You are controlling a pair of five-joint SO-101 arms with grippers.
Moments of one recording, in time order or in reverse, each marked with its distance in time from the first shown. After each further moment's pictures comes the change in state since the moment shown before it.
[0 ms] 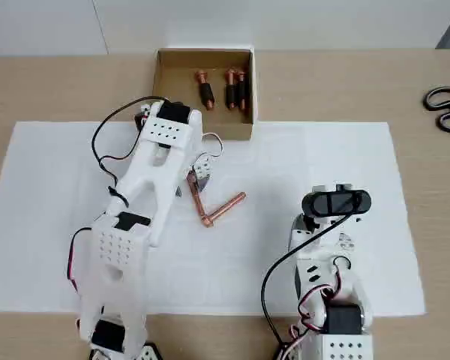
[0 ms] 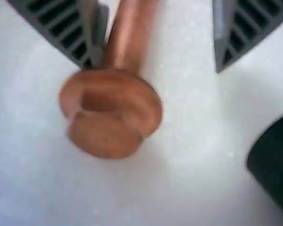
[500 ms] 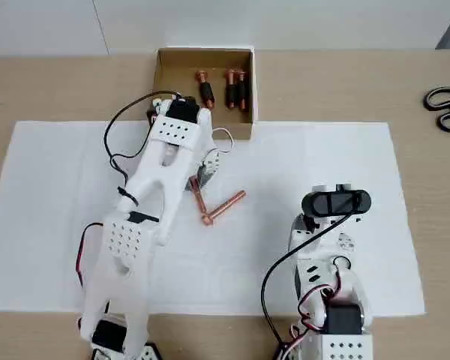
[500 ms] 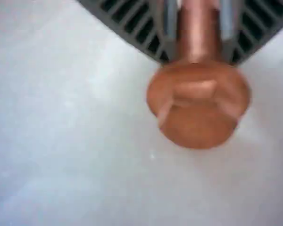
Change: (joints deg) left arm 0.9 6.8 -14.4 0.4 0.4; right arm -0.1 0.0 0.0 0.0 0.0
